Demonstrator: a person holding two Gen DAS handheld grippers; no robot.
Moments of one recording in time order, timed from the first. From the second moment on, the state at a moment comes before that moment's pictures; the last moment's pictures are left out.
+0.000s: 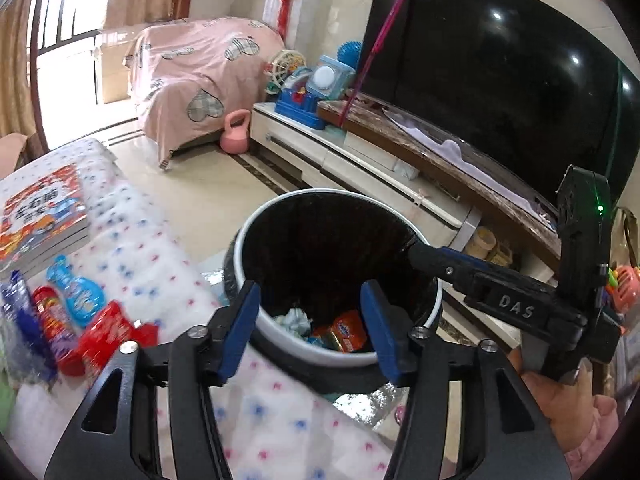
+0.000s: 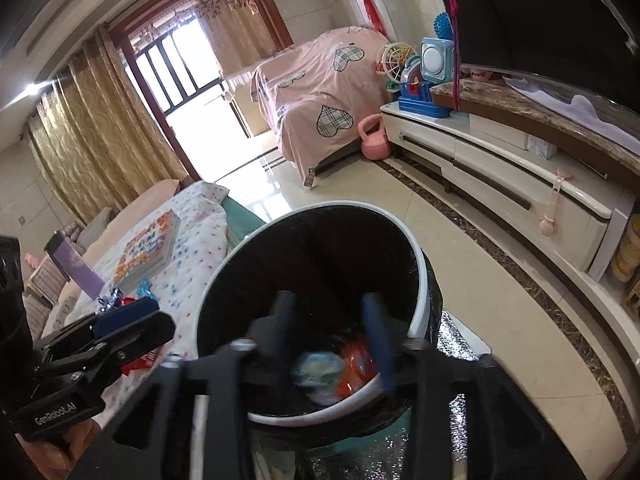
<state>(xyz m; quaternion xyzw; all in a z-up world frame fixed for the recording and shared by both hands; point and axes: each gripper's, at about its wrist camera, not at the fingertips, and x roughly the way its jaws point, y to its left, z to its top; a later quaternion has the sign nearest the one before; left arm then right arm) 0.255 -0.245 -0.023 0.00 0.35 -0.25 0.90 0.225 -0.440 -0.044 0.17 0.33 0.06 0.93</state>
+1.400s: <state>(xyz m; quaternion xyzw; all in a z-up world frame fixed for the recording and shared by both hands) 0.140 -0.003 -0.051 -0.11 0.37 -0.05 0.92 0.160 -0.255 -0.054 0.16 0.36 0.20 0.90</state>
